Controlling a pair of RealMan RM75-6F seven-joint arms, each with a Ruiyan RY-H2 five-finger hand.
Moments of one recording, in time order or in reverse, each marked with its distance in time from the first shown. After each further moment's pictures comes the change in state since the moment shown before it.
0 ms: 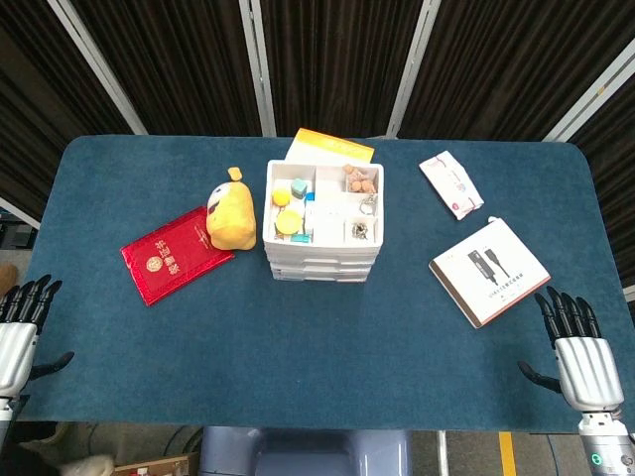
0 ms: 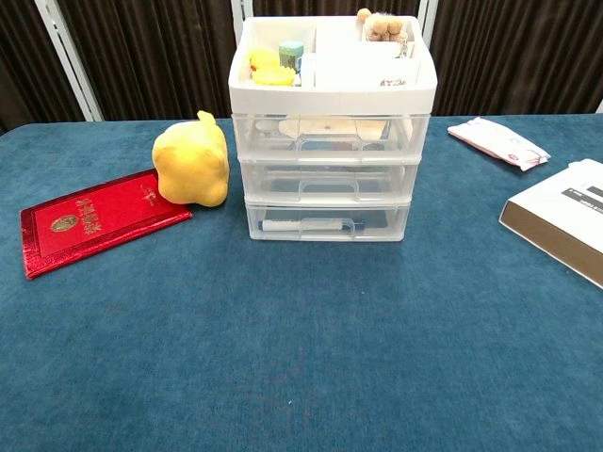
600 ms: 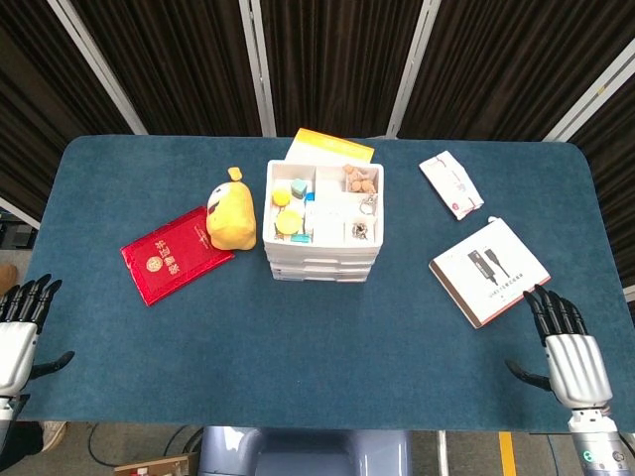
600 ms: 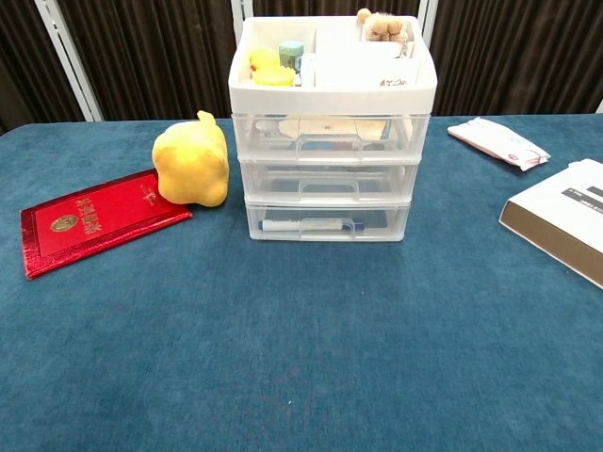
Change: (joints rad) left arm -0.002 -0.002 -0.002 0.000 0.000 -0.002 -0.004; right arm 0.025 -0.002 0.008 -0.070 0.006 -0.038 0.067
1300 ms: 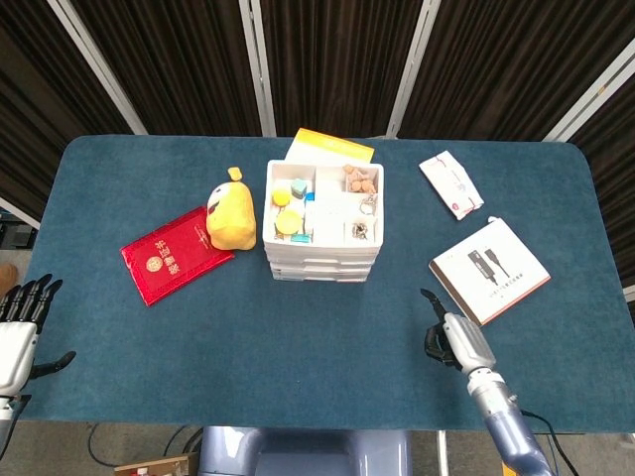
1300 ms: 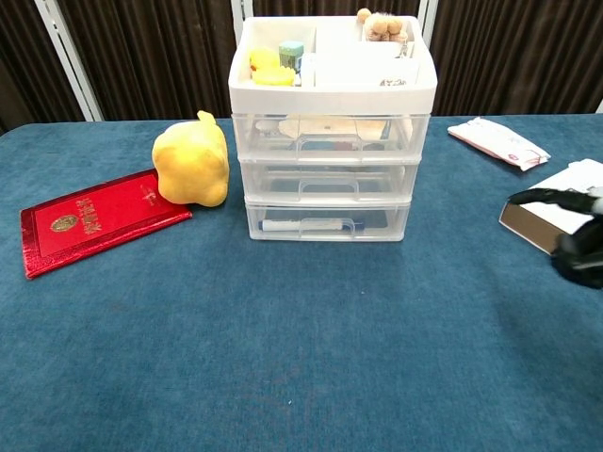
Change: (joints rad) left arm -0.001 0.008 -0.001 -0.008 -0.003 -0.004 -0.027; right arm 0.284 -0.175 0.124 -0.251 0.577 -0.435 -0.030
